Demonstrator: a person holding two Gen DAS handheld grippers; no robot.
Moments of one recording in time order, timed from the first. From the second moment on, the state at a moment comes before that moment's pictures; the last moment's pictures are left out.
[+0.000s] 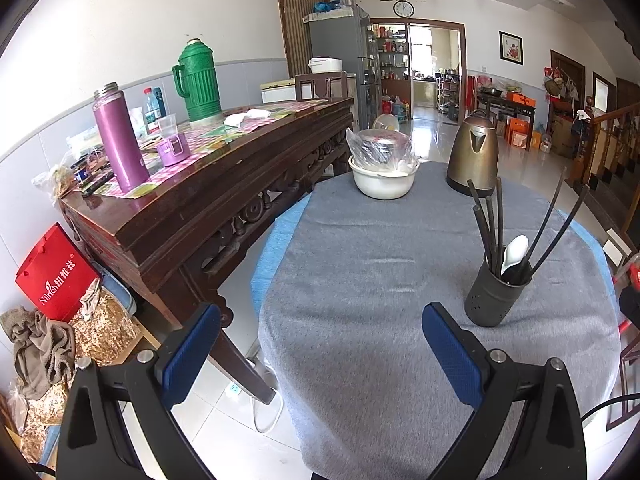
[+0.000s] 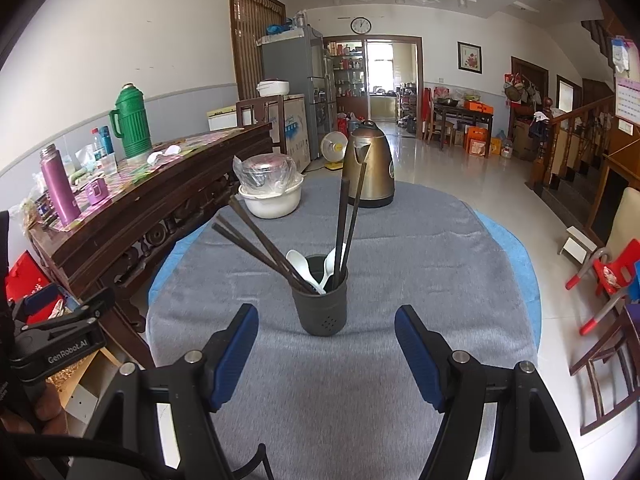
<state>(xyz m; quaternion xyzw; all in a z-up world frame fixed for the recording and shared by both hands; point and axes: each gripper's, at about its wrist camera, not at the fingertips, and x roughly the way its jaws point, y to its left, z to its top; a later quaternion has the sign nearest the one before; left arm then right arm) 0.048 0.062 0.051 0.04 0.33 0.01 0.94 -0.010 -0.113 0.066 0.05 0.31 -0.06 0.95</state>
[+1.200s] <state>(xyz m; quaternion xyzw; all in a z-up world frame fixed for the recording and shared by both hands) 0.076 0.027 0.050 0.10 0.34 -0.02 0.94 0.024 -0.129 0.037 0.05 0.31 -0.09 0.94</state>
